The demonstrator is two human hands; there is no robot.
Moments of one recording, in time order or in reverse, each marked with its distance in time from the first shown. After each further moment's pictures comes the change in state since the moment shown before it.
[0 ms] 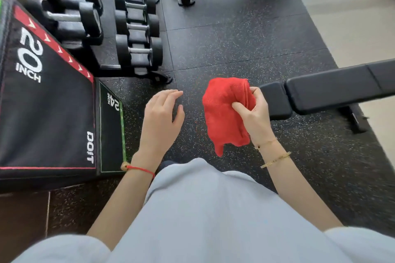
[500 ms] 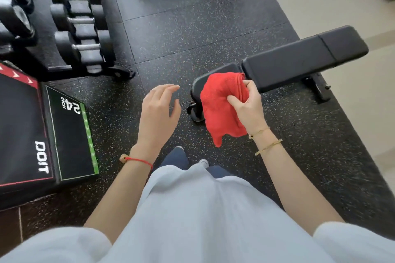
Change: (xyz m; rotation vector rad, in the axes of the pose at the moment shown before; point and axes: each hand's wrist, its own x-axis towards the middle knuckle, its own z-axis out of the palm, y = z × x) left_hand 0.005 0.145 0.120 -0.037 -0.107 0.084; right_hand 0.010 0.057 -0.185 -0.074 0.117 0.045
